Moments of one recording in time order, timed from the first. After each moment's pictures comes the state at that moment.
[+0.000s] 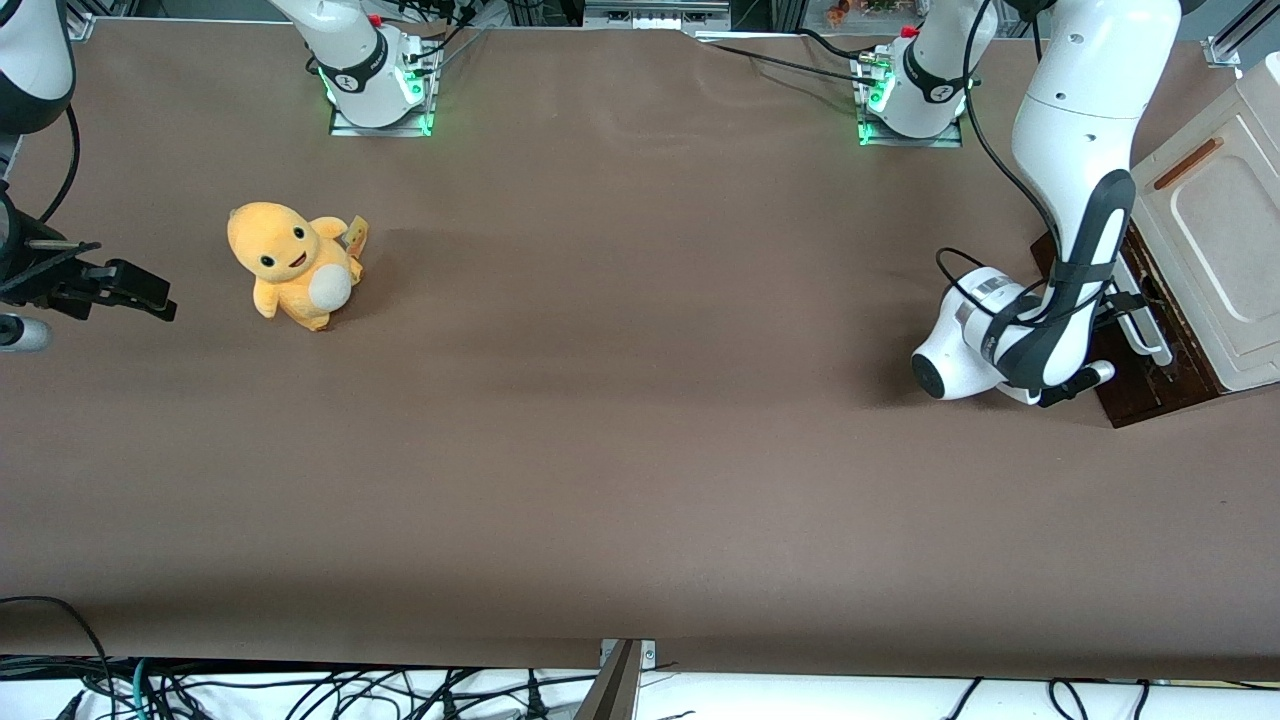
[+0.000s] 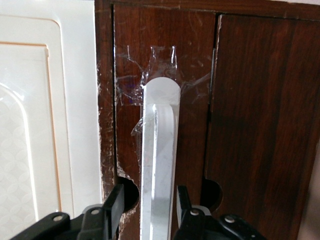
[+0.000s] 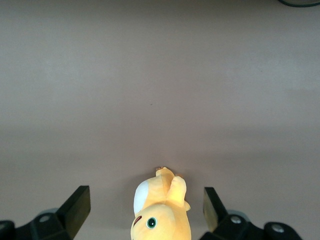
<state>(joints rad) -0.12 0.66 0.00 -1.88 1.08 1.39 -1.06</state>
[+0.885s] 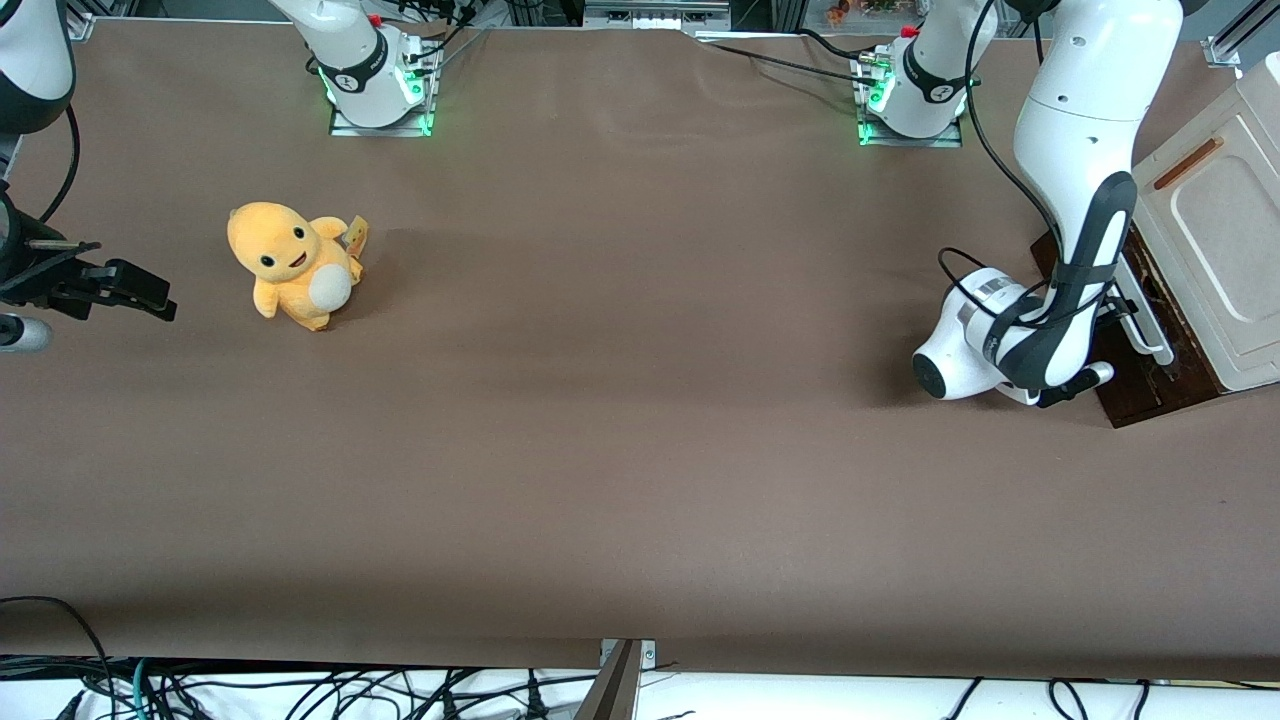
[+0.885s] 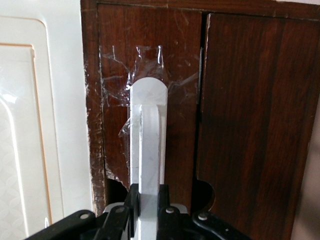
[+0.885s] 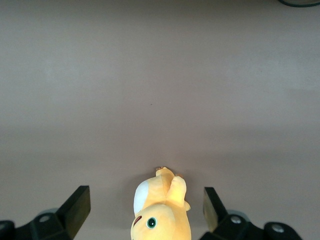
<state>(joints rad) -0.11 0.66 0.00 -1.88 1.08 1.41 -1.06</state>
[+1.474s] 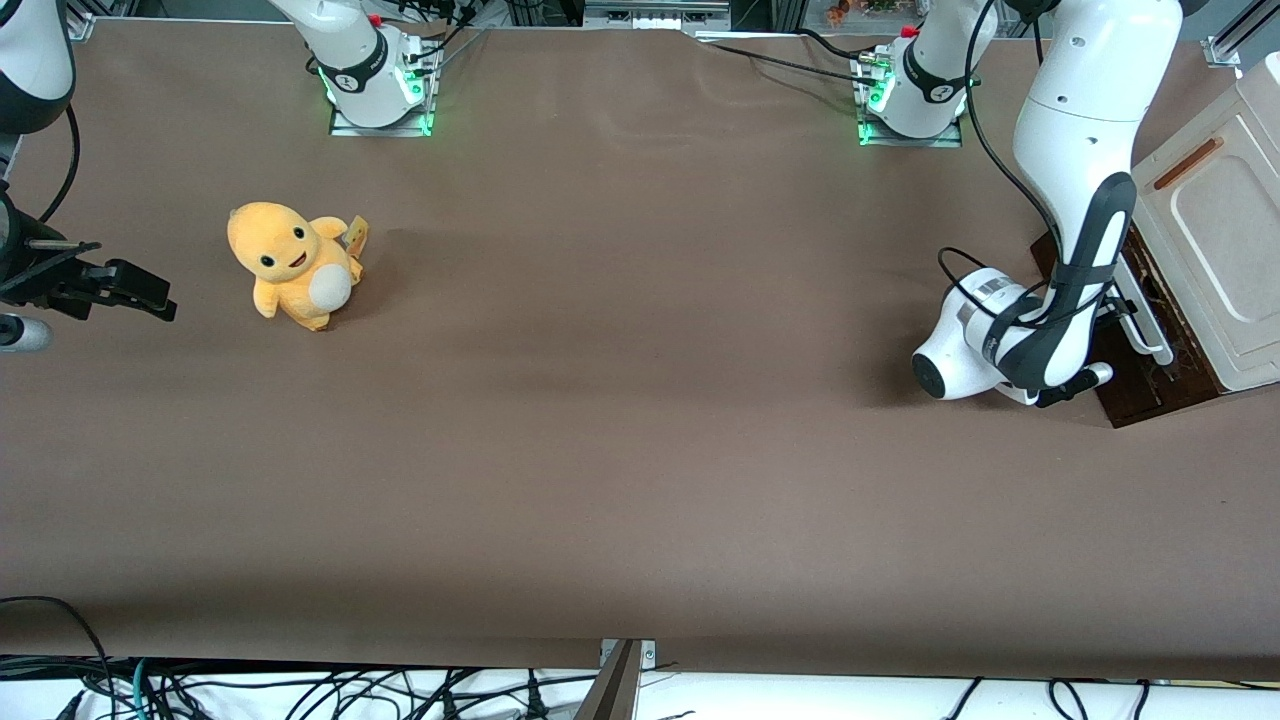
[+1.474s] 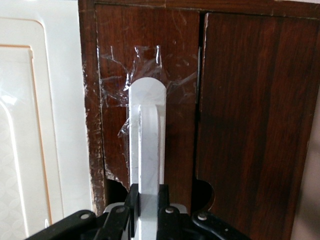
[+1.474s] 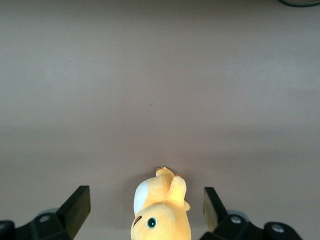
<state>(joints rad) -0.11 0.66 0.00 -1.88 1.08 1.41 -1.05</state>
